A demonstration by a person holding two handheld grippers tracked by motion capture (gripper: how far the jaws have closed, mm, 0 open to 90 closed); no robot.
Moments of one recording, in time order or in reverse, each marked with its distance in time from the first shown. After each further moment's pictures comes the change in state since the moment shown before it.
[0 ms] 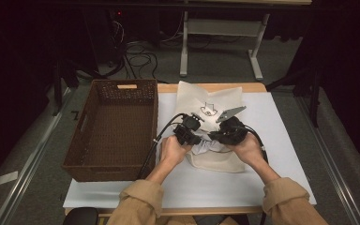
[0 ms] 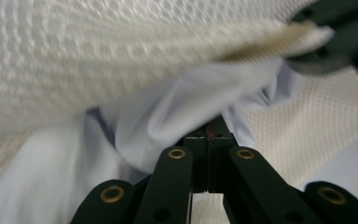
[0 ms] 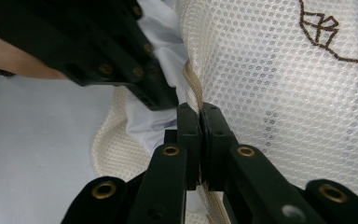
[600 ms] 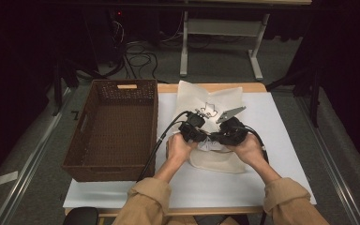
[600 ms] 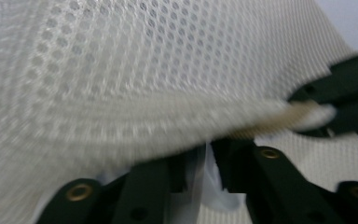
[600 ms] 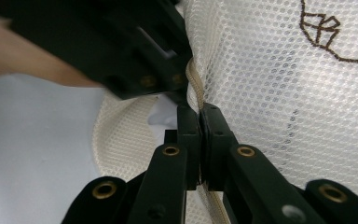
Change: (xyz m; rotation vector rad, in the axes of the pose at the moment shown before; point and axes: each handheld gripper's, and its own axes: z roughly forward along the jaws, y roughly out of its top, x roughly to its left) left arm -0.010 0.012 0.001 -0.042 0.072 0.029; right arm -0.001 -0.002 0.001 0.008 0.014 0.002
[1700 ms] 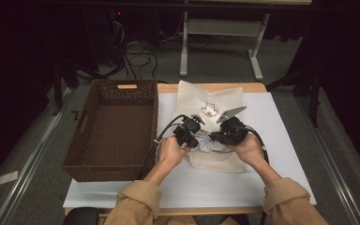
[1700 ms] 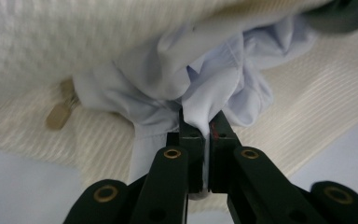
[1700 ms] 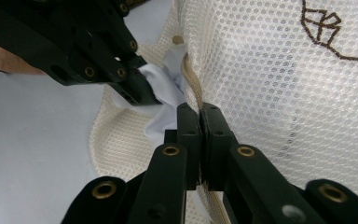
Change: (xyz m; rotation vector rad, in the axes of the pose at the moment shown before) left arm 0.005 -0.013 -0.004 0.150 -0.045 -0.015; right arm -0.002 0.000 0.001 -0.004 -0.005 -0.001
